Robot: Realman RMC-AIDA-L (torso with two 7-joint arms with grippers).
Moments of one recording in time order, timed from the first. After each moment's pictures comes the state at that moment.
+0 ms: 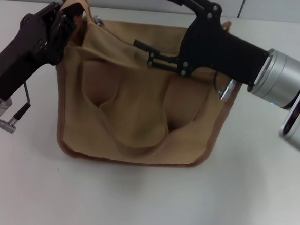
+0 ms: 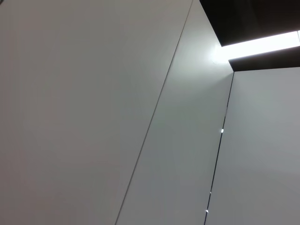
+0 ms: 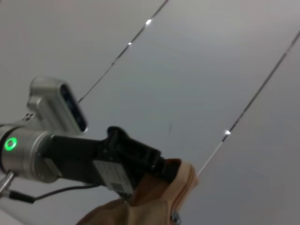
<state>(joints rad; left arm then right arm) -0.51 -2.08 0.04 0.10 1.86 1.90 -0.92 0.60 2.09 -1.51 -0.47 -0.84 -1.39 0.19</state>
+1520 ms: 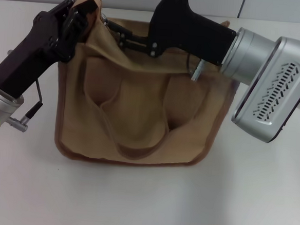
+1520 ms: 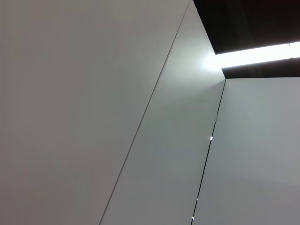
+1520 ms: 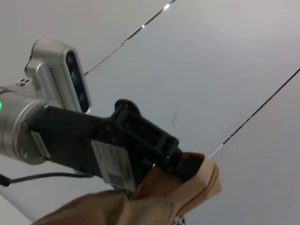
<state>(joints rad) -0.54 -2.08 0.04 0.06 1.87 1.90 -0.93 0.64 2.09 -1.72 -0.59 -0.67 -1.17 0.05</state>
